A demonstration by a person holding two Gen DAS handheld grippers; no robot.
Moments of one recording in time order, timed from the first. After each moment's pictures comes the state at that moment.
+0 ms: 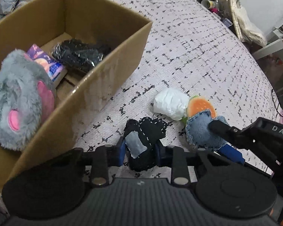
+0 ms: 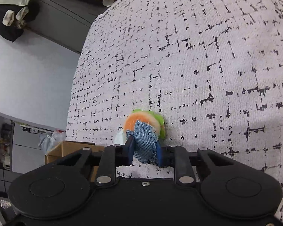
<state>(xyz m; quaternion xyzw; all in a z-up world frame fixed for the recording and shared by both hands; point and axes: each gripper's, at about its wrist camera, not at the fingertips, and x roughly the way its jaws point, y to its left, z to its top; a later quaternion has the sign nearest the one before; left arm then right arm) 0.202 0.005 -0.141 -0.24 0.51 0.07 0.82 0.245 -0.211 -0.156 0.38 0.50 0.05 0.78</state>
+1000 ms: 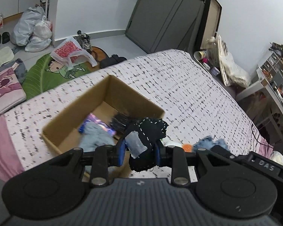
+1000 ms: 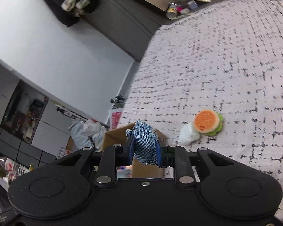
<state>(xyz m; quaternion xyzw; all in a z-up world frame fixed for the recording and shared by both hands) 0.133 0.085 -0.010 -0.24 0.40 0.09 0.88 0.197 -0.171 -0.053 0.34 0.41 0.18 0.83</state>
